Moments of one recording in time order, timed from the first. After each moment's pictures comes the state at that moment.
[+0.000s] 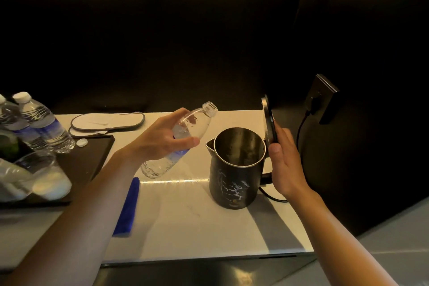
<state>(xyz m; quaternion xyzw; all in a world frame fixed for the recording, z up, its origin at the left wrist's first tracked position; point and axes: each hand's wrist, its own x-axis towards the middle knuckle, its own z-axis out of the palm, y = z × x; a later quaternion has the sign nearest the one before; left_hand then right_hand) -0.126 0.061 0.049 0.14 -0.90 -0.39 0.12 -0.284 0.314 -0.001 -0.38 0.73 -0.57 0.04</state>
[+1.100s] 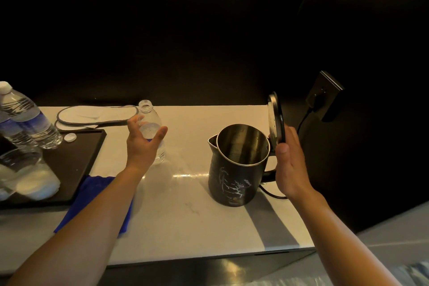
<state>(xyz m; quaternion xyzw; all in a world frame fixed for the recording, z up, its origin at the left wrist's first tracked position) -0.129 -0.003 -0.080 0.35 -0.75 -0.41 0.39 -0.284 0.314 -0.010 -0.38 0.74 -0.56 0.01</state>
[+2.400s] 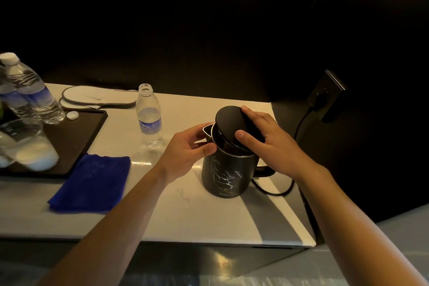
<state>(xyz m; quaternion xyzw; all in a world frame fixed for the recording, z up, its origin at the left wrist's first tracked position) -0.138 0.125 -0.036 0.15 -0.71 -0.65 0.23 -0.306 0.302 0.030 -0.48 0.80 -0.32 0.15</state>
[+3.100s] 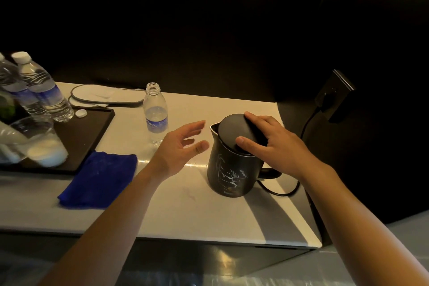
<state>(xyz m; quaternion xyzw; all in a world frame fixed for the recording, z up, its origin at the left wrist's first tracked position) -0.117 0.107 -0.038 0.20 -0.77 -0.56 0.22 -0.305 0.298 0.028 -0.49 0.84 -0.21 0.11</state>
